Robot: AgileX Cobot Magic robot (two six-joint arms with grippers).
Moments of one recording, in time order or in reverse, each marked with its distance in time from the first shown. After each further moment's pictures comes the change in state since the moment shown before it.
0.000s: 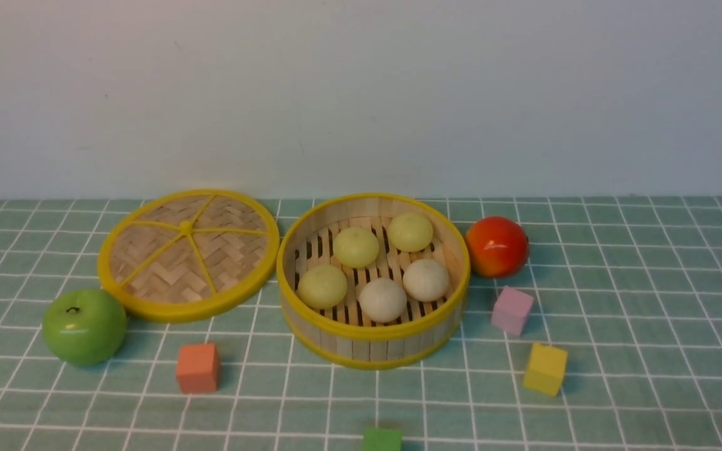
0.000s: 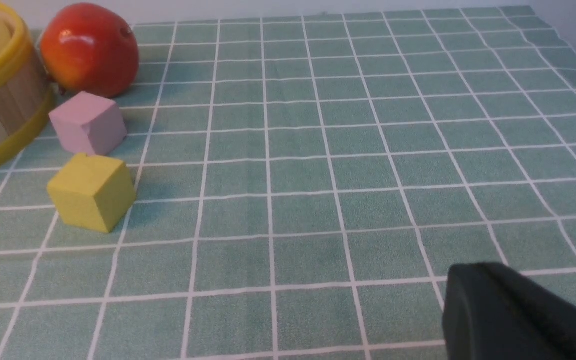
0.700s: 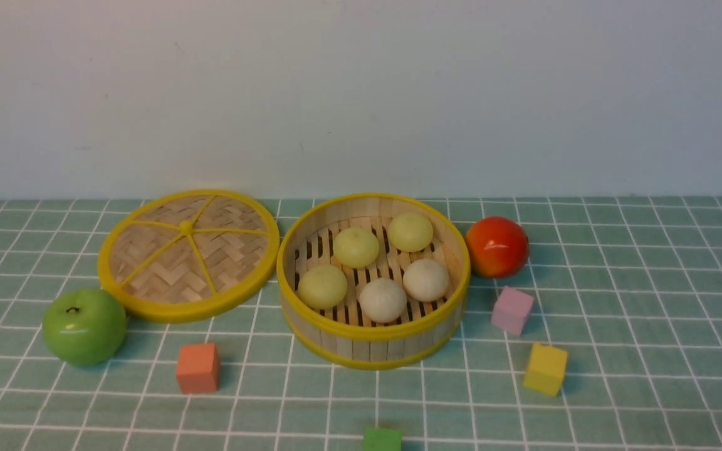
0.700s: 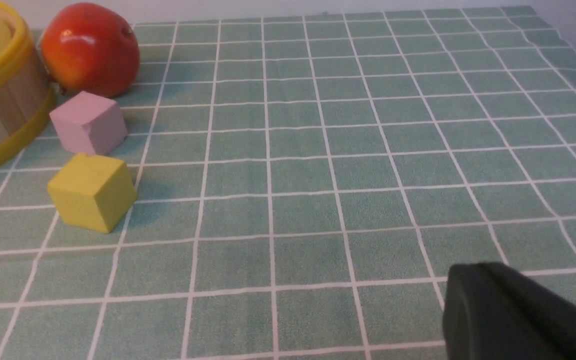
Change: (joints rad) right arm 0.000 0.000 0.000 0.000 0.000 0.000; left arm 0.000 0.000 0.000 0.000 0.000 0.000
